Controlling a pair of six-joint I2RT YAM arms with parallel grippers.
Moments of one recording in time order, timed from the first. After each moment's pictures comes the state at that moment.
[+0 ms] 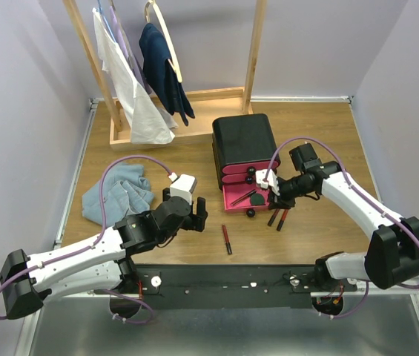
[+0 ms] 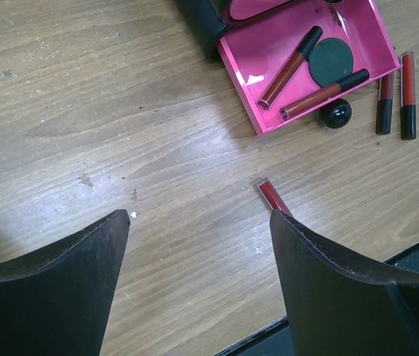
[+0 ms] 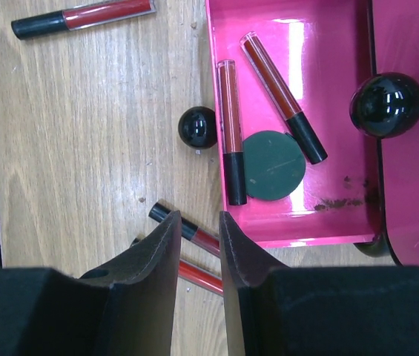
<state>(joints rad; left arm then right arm) -1.07 0.85 0.60 -0.35 -0.44 -0.56 0.32 1.32 0.91 -0.83 -0.70 -1.16</state>
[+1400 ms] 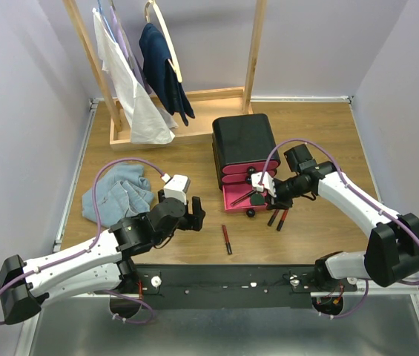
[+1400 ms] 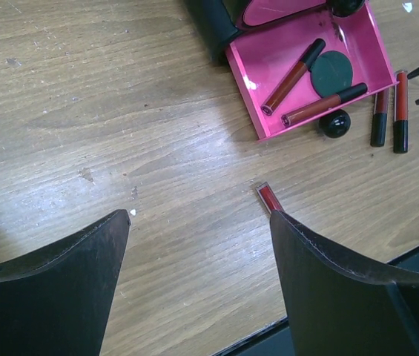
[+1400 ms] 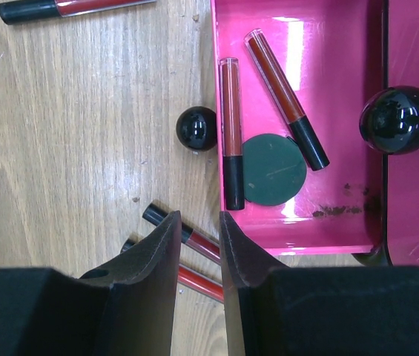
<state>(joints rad) -1.05 0.80 0.56 -0.34 -0.44 -0.61 0.37 1.34 0.91 -0.81 -0.65 -1.17</state>
